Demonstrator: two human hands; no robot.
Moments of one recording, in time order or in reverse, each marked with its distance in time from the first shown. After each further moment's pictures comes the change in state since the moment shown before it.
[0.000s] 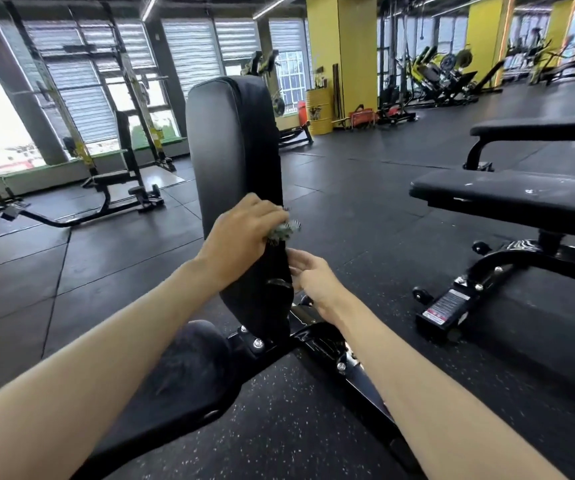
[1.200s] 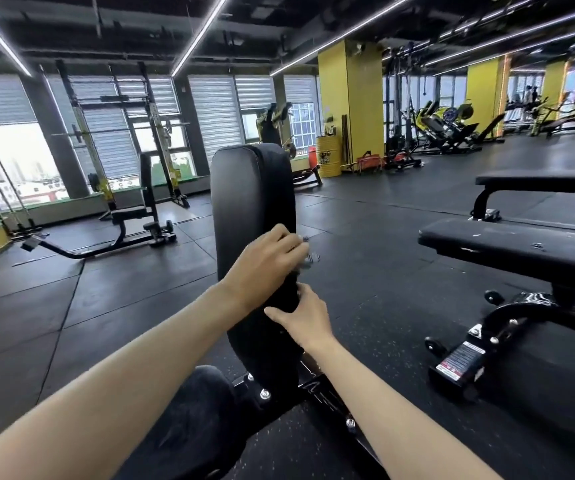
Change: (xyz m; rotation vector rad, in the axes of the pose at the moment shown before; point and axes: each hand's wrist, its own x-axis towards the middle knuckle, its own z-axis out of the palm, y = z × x) left_hand 0.032 -0.004 -0.009 0.279 0.068 0.210; right_hand 0.006 -0.023 0.033 -0.577 0.218 -0.159
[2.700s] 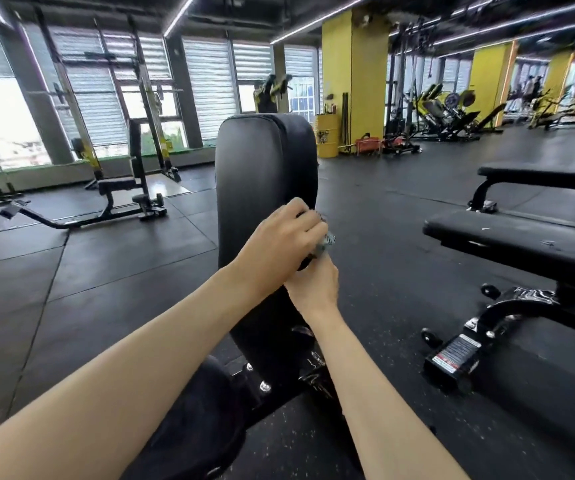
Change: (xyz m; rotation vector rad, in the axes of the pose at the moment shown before) left_hand 0.008 -0.016 0.006 0.025 0.023 0.009; right_hand 0.025 -0.041 0.003 0.078 0.196 -0.044
